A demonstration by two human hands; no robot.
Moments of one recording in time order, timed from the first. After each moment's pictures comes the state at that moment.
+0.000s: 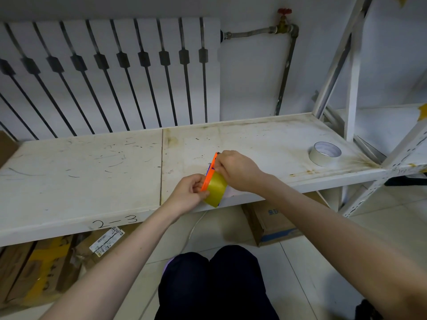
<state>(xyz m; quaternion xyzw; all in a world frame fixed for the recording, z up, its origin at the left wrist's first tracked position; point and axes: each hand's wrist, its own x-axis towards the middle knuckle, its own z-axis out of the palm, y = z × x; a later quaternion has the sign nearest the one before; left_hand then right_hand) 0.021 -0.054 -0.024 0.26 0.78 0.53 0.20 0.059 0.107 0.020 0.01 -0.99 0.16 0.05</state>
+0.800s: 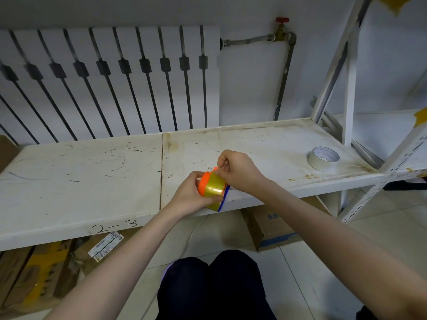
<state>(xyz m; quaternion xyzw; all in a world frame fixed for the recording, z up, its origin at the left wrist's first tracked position) 0.031 -0.047 -0.004 0.20 0.85 0.45 0.19 0.067 0.104 0.029 -0.05 -0.94 0.32 0.12</state>
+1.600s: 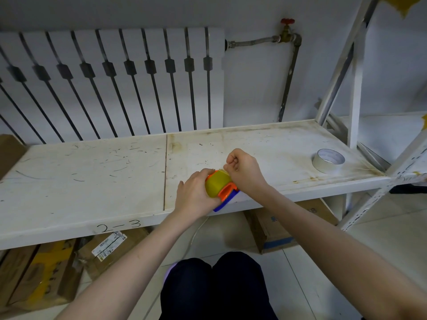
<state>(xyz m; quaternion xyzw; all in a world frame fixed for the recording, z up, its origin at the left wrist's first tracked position) 0.040 -0.039 -0.002 0.25 0.92 0.31 0.03 0.053 0.109 0.006 -0.12 -0.89 0.39 0.20</state>
